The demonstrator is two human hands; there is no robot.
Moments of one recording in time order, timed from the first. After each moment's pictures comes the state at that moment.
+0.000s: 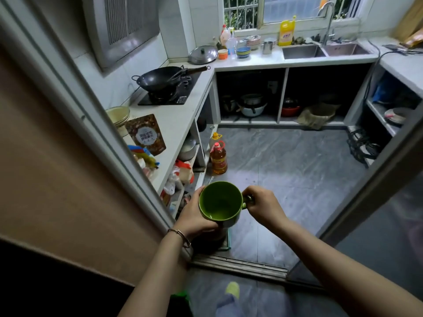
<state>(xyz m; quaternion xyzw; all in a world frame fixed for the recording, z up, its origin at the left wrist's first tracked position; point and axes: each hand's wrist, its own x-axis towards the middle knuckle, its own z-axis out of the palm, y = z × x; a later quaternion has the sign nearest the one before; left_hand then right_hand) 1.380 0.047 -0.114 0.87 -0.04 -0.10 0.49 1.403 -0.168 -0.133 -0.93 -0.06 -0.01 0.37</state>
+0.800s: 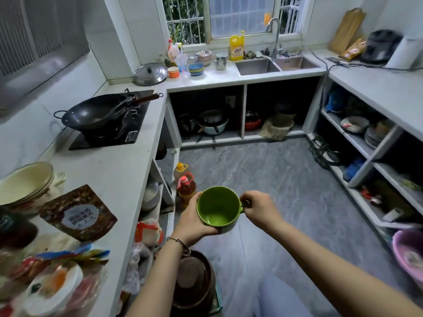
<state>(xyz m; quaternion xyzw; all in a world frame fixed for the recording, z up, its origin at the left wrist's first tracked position) 1.708 0.002 -0.132 0.86 -0.13 -0.13 0.47 1.692 -0.213 -0.152 -0.94 0.08 -0.03 0.34</state>
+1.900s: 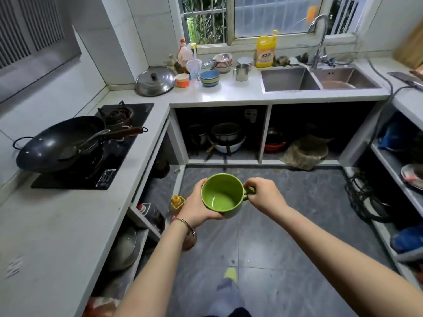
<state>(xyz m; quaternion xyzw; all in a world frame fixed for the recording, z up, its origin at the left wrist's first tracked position) 2.136 -0.171 -0.138 0.87 -0.07 -0.13 0.47 2.136 -0.389 -0.136 -0.95 0.01 -0.01 0.32</state>
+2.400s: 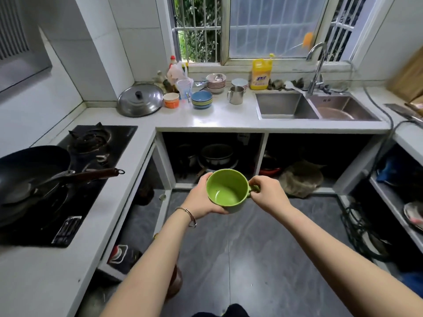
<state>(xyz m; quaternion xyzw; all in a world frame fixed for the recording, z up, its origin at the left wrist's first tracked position) 2.369 -0.214 -0.126 0.86 -0.13 -0.12 0.47 2.342 -0.429 -0.119 -0.95 0.03 -0.06 0.30</state>
